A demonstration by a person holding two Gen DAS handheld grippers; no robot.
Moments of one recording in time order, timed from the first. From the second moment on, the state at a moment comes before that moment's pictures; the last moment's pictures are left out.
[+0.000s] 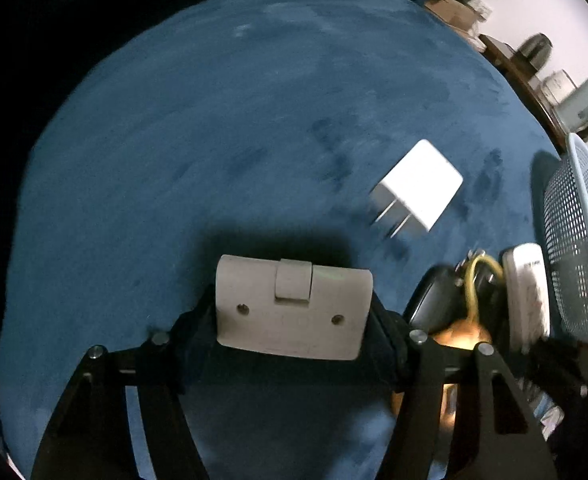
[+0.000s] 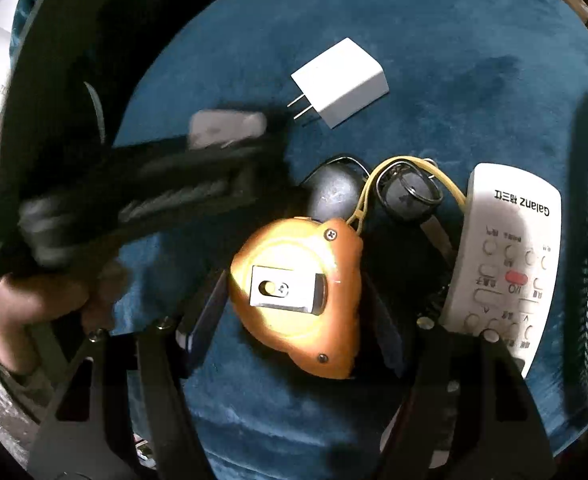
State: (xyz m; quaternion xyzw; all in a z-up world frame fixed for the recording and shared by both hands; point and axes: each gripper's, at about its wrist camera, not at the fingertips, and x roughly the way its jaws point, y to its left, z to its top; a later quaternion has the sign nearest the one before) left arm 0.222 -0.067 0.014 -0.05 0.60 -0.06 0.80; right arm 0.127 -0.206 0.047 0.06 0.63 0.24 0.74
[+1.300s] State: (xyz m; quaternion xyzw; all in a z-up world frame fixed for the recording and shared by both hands) left arm 0.180 -0.159 0.125 -0.01 0.53 -0.14 0.84; right arm 0.138 -0.327 0.129 0.15 0.55 0.11 0.81
